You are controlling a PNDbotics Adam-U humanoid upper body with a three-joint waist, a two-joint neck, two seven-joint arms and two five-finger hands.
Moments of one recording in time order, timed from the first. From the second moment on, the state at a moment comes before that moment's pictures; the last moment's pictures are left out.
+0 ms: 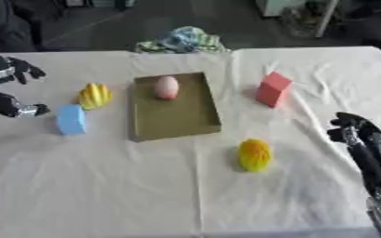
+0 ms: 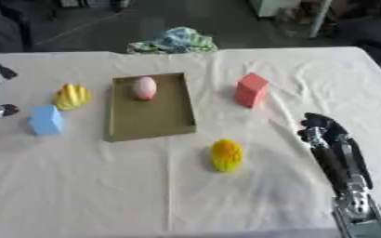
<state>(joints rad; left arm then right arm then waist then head) -0.64 0.76 -0.18 -1.12 -0.74 -0.31 -0.54 -0.06 -0.23 0.00 -1.62 0.07 -0.15 -0.09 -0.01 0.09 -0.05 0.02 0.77</state>
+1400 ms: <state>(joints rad) -0.69 0.59 -0.16 -0.91 -0.91 -0.33 -0.44 -0.05 -0.23 0.01 -1.61 0.06 -0.15 -0.08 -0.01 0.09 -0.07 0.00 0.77</state>
